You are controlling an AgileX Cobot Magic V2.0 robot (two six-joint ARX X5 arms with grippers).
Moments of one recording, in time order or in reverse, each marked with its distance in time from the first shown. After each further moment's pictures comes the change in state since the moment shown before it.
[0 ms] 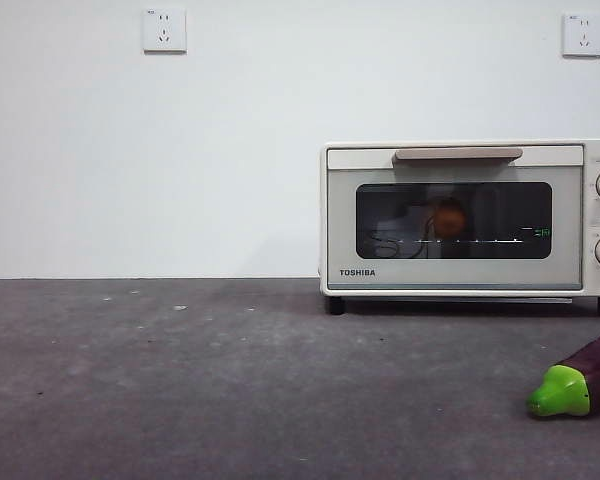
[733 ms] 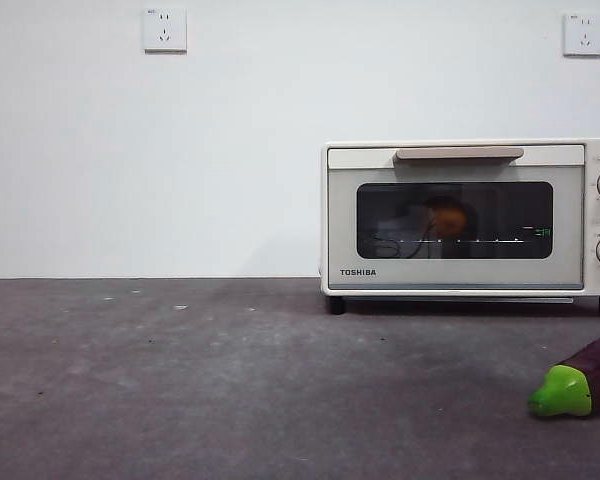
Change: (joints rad) left arm 0.000 0.006 0.000 0.002 0.000 0.000; right arm -0.296 -0.263 -1.075 1.300 -0.459 -0.310
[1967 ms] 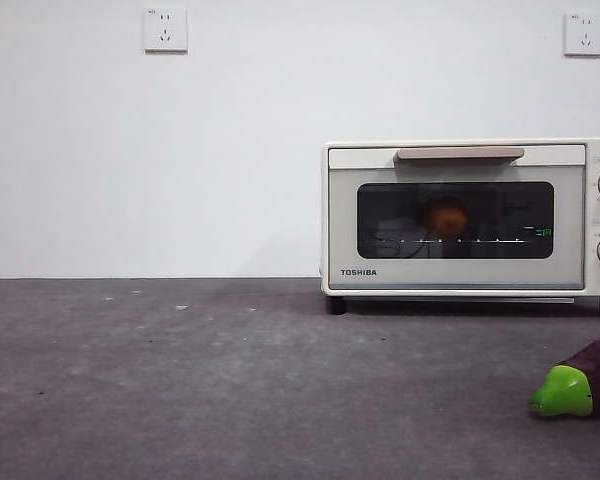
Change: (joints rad) left arm 0.000 0.009 0.000 0.002 0.000 0.000; right arm -0.123 -0.187 -0.288 -0.183 -0.118 0.035
